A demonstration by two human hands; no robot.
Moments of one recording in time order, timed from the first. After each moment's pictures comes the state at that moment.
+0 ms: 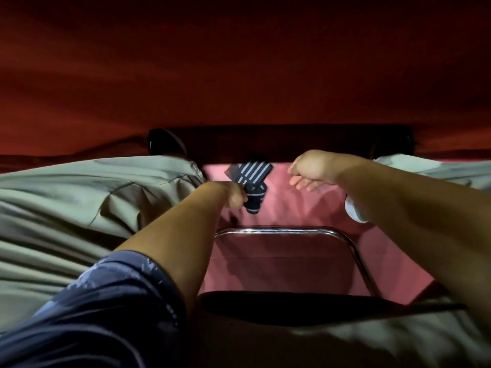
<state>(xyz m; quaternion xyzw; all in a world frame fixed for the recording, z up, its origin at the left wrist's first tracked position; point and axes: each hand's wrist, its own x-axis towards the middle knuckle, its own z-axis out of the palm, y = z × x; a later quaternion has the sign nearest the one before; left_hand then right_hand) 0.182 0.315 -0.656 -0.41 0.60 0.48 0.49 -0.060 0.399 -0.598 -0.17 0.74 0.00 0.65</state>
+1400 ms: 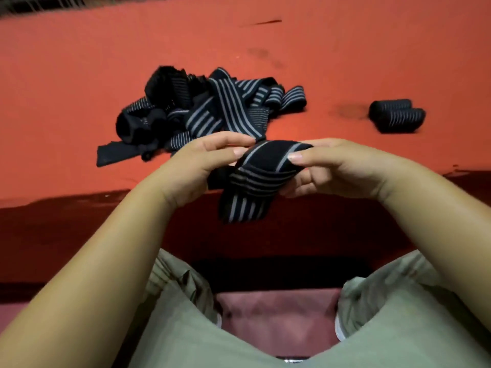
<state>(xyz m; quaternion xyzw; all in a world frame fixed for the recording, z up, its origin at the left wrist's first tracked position) 0.147 0.279 -0.139 -0.27 0.68 0.66 -0.19 -0.096 0.427 -0.138 -0.45 0.48 -0.44 0.62</state>
